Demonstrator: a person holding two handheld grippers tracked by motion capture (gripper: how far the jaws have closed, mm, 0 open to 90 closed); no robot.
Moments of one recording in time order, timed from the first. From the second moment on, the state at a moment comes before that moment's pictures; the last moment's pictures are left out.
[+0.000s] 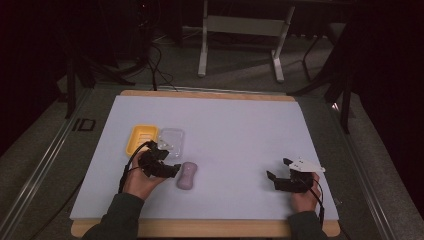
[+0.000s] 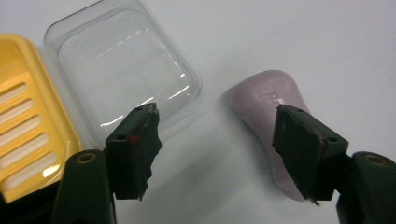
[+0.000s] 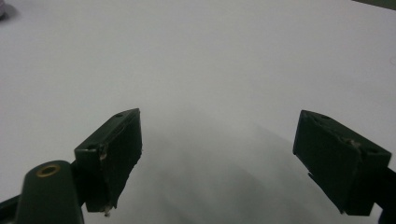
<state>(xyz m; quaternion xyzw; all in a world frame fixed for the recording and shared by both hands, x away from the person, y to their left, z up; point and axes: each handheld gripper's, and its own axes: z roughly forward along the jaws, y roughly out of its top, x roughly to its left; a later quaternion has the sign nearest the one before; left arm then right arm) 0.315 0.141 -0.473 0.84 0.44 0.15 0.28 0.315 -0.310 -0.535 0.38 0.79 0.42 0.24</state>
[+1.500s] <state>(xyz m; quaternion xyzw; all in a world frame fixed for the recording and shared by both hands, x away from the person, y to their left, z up) 0.322 0.090 -0.497 0.86 0.45 0.11 0.23 0.314 -0.308 -0.535 0.37 0.79 0.42 0.24</state>
